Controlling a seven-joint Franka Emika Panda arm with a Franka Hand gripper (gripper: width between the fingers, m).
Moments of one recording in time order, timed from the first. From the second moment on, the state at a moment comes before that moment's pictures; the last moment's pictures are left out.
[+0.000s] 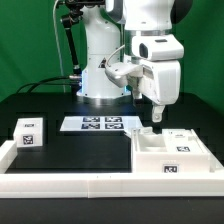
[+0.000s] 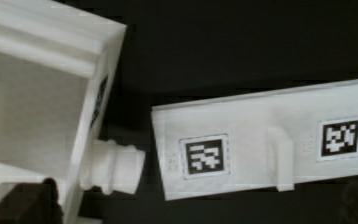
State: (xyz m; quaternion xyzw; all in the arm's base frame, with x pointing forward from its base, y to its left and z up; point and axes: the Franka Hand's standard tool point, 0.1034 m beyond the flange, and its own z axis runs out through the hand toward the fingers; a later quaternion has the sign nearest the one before) arm 0.472 0.063 0.073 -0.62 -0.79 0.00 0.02
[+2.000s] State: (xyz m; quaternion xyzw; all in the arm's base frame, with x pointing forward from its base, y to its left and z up) arm 0.416 0.073 0.015 -0.52 -0.85 0.02 0.10
